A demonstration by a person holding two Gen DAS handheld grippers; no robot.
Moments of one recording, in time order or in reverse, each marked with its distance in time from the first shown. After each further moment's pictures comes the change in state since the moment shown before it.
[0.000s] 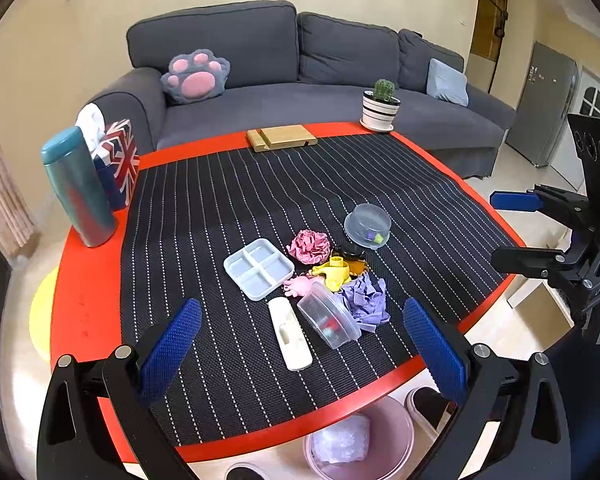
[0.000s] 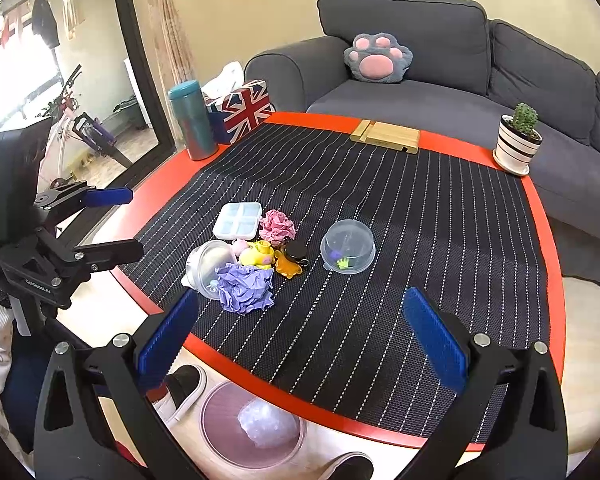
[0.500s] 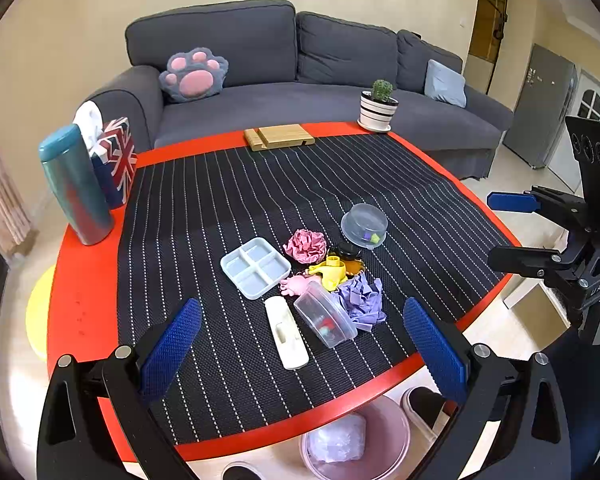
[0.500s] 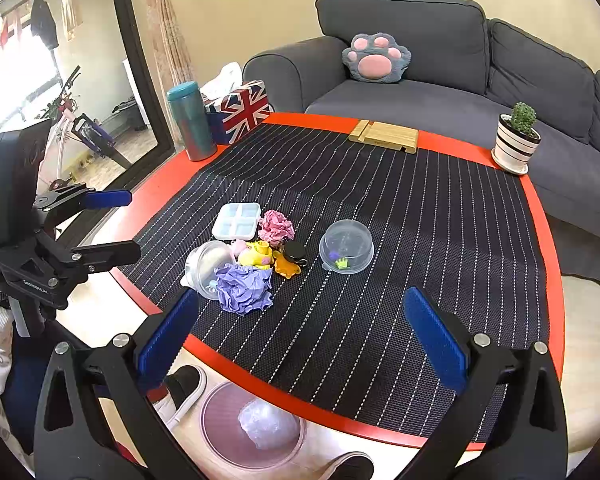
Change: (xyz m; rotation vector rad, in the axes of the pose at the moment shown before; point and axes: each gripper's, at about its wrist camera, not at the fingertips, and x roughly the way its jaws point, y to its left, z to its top) left arm -0.001 -0.001 -0.001 -0.007 -0.001 -0.012; right arm -0.001 -0.002 0.000 0.004 0.000 -0.003
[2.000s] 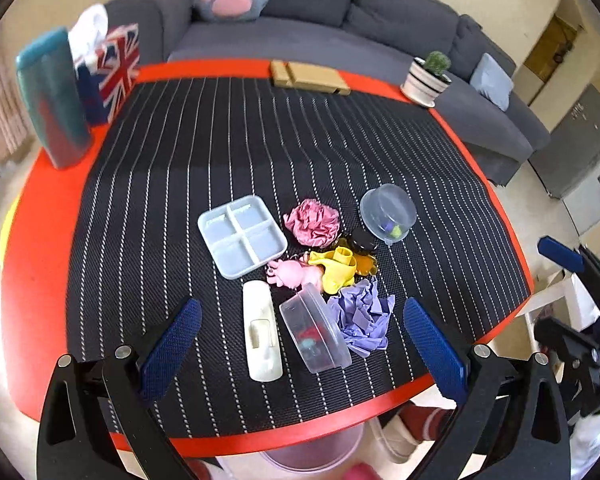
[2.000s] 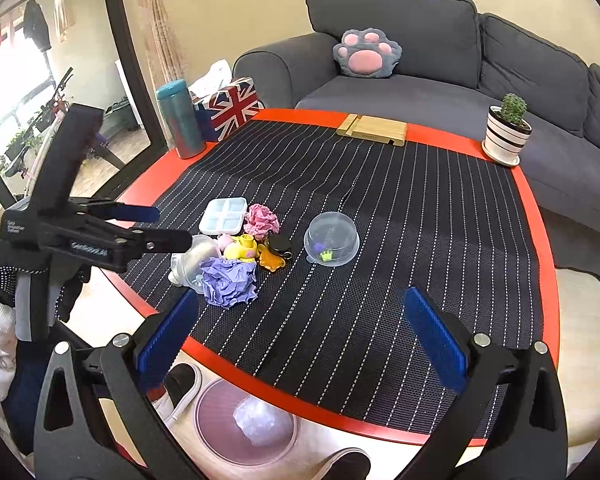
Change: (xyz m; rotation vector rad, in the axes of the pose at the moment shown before) left arm 0.066 0.016 0.019 -0.270 0.239 -0.028; right arm -0.002 -0.011 -0.006 0.020 0.008 -0.014
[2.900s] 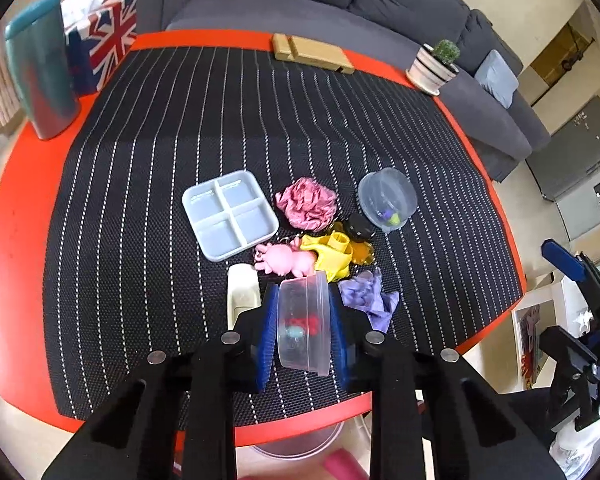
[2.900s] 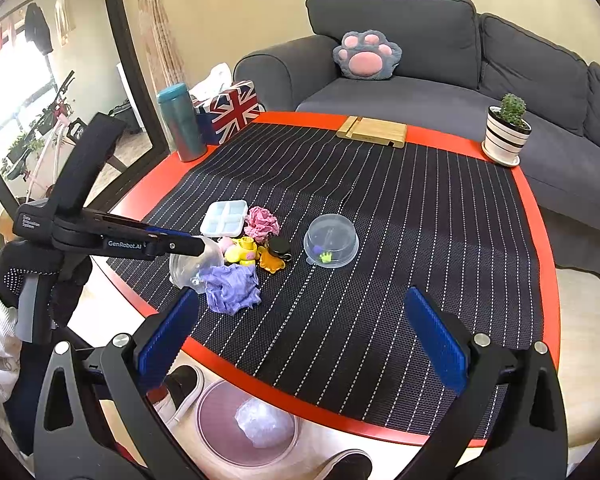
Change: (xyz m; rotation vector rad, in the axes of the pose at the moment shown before) left arm 0.012 0.001 0.002 -0.035 0.059 -0.047; right arm -0.001 0.000 0.000 0.001 -0.002 0.006
